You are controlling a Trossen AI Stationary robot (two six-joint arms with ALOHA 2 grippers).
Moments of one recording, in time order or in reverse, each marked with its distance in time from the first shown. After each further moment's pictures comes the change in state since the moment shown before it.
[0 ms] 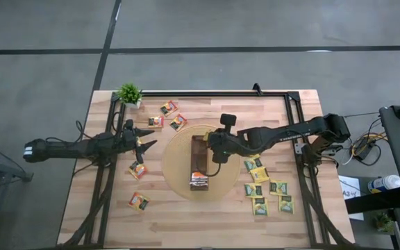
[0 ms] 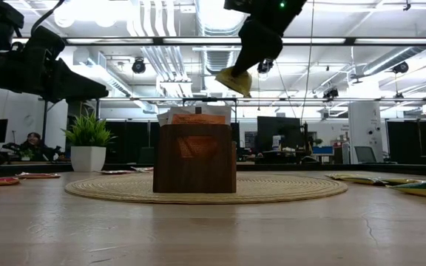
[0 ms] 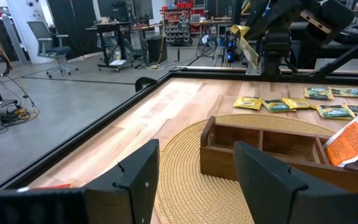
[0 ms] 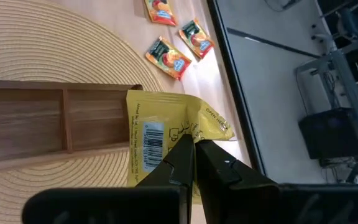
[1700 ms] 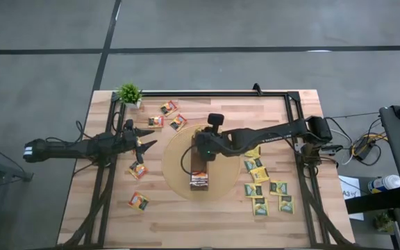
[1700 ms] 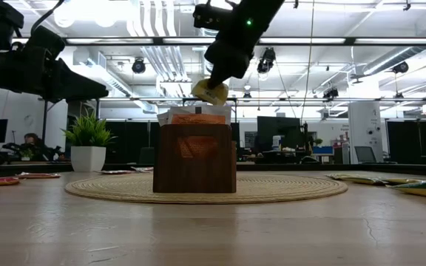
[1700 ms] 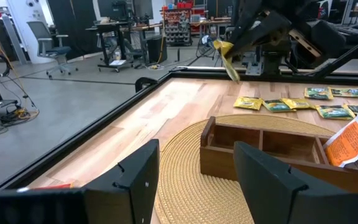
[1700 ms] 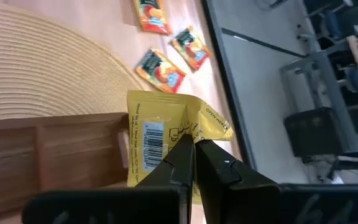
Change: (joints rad) left arm 0.000 0.000 0.000 0.000 0.000 0.000; right arm -0.027 0.192 0.152 0.037 0.043 -0.044
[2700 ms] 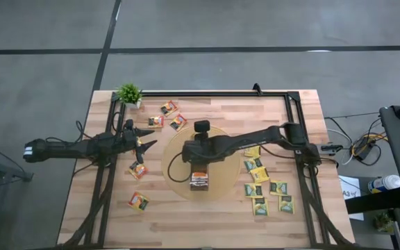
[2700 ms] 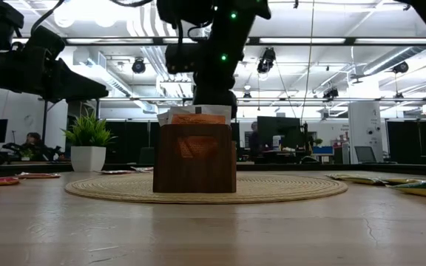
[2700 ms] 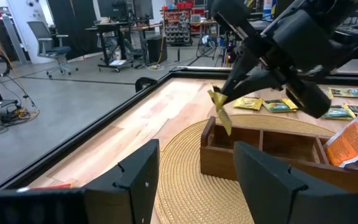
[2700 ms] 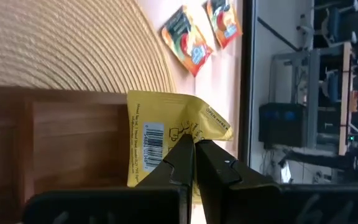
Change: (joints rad) left arm 0.000 0.000 0.000 0.000 0.000 0.000; right arm -0.003 0.293 0.267 -0.231 0.066 -0.092
